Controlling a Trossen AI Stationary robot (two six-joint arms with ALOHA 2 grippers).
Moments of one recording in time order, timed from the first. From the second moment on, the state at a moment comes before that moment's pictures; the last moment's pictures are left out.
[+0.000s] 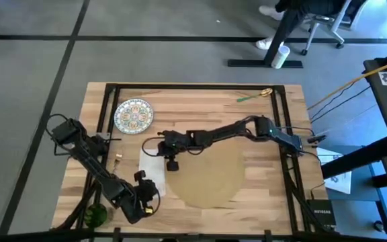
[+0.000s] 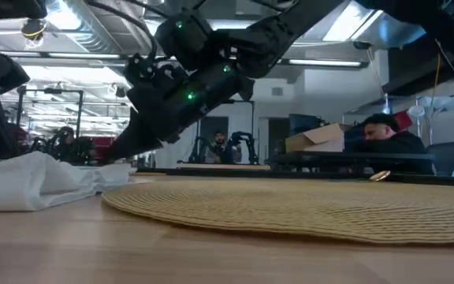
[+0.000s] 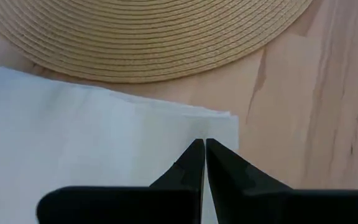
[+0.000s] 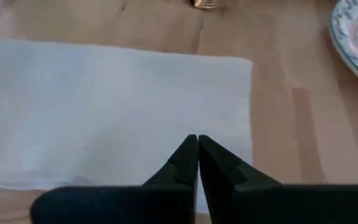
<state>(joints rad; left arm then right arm) -0.85 1.72 0.93 -0.45 -0.63 -1.08 0.02 2.36 1.67 0.05 -0.15 -0.12</state>
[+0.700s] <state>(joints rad) -0.86 1.76 0.87 -0.27 -0.63 -1.09 -0.01 2.44 1.67 0.09 -0.21 -0.08</state>
